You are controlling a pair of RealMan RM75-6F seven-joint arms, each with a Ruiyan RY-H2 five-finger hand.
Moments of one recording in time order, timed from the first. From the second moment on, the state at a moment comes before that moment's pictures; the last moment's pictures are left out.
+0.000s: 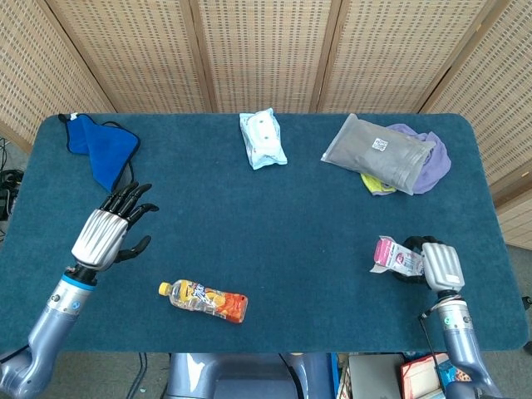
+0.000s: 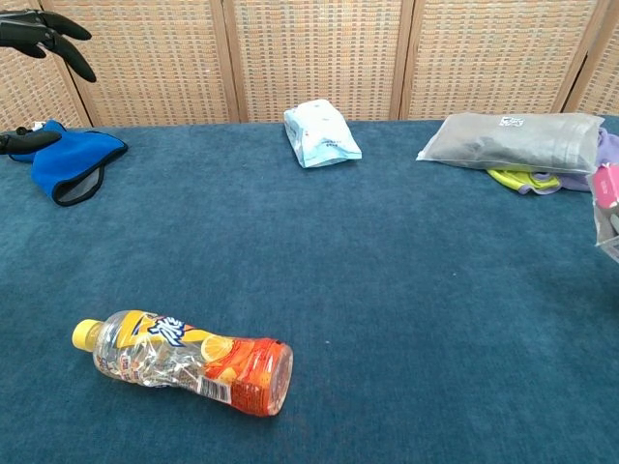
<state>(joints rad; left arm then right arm) -0.49 -1.25 -0.09 -1.66 1.50 1.34 0.14 0.29 -1.43 0.14 -1.36 -1.27 1.20 0.00</state>
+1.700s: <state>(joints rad) -0.17 -1.27 0.05 -1.62 1.55 1.58 0.17 0.12 -1.35 0.02 -1.39 -1.53 1.55 -0.10</state>
